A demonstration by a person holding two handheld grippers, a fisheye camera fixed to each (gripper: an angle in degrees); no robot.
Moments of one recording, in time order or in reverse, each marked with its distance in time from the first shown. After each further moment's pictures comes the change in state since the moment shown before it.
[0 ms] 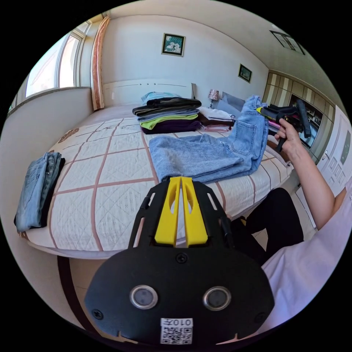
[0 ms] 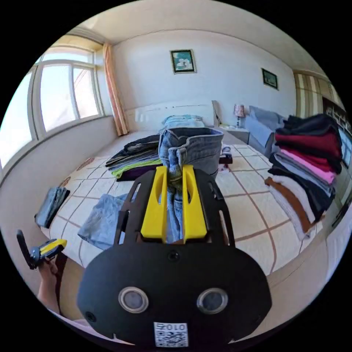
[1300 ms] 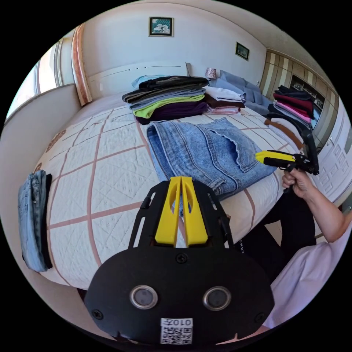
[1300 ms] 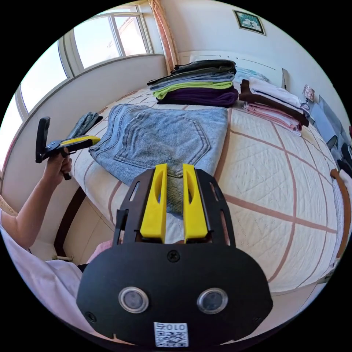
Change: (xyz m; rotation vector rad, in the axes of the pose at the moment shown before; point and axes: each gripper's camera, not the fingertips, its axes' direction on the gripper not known) left arm 0.007 -0.021 0.146 -0.146 0.039 0.095; right arm -0.052 0.161 0.132 -0.390 -0.359 -0.213
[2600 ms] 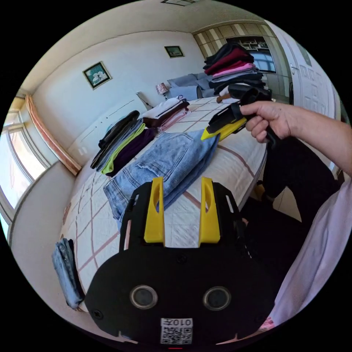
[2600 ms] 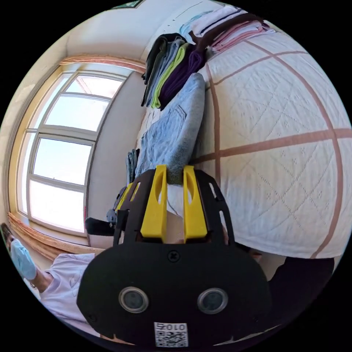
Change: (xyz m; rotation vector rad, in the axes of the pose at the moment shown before) left arm 0.279 0.111 0.028 0.150 -0.198 0.533; right arm 0.291 0.035 -0.124 -0.095 -0.661 0.519
